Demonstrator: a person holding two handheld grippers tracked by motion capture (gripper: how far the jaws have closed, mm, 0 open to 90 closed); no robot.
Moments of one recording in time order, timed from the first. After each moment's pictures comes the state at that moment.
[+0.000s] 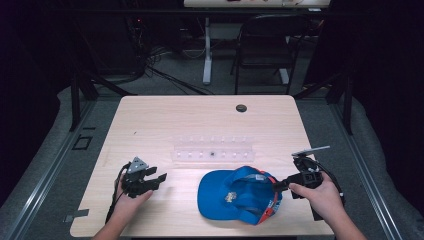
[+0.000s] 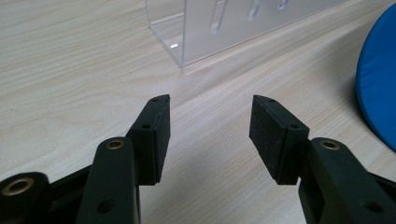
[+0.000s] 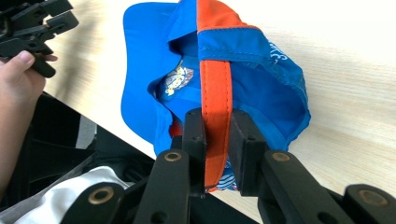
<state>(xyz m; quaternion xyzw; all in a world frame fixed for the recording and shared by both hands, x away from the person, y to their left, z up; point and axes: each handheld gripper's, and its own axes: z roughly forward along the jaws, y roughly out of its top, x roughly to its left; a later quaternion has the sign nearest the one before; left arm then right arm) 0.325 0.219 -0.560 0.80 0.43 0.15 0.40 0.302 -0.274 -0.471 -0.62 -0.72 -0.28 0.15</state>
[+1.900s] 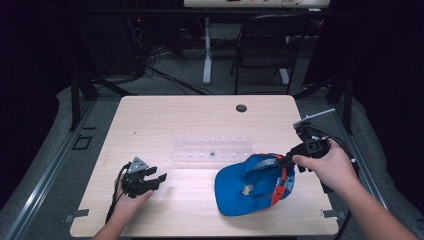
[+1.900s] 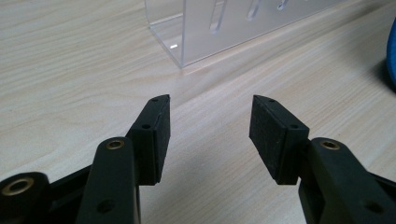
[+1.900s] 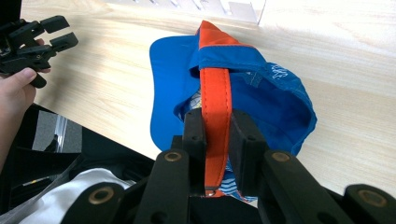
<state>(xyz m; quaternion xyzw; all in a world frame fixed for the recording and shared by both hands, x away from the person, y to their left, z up) 0.324 0.219 -0.560 0.80 0.43 0.15 0.40 0.328 -0.257 -0.372 -0.63 -0.74 -0.22 0.08</state>
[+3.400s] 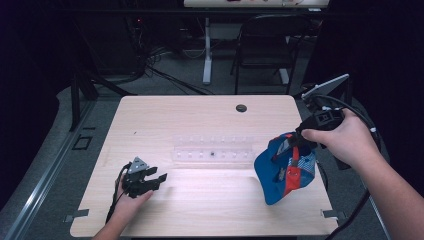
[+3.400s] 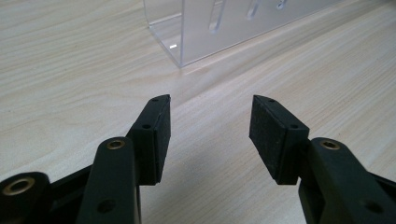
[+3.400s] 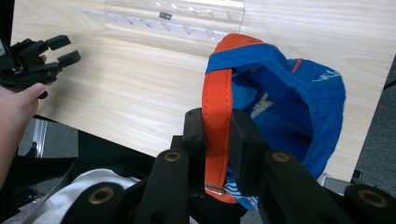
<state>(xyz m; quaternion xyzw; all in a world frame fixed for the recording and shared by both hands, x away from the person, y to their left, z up) 0.325 0.219 -0.560 0.80 0.43 0.15 0.39 0.339 -0.254 -0.292 -0.64 -0.75 -0.18 0.04</state>
